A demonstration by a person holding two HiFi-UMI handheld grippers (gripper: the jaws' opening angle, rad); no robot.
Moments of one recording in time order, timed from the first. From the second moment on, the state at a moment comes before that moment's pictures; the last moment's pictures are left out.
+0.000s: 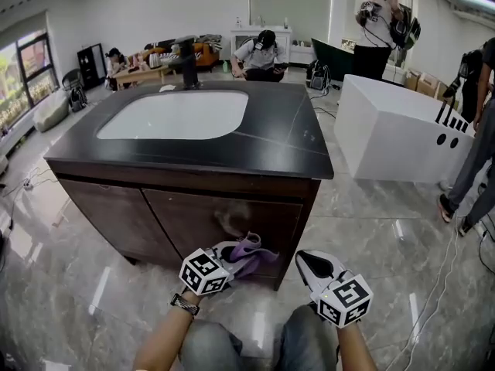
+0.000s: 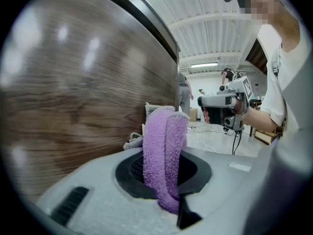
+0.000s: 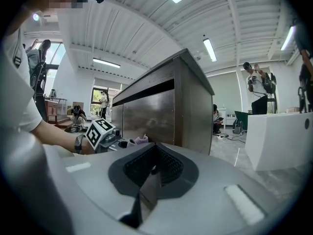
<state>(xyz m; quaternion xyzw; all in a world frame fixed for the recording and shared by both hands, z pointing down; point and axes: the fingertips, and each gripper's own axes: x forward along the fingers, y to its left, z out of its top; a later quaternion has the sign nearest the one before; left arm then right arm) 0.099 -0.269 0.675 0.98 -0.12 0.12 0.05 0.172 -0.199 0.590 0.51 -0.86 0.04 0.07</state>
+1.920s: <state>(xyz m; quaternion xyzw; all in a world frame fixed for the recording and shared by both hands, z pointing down) 0.076 -0.274 0.796 0.98 -0.12 0.10 0.09 0.144 -0.225 0.676 0.48 -0.87 0.06 0.09</state>
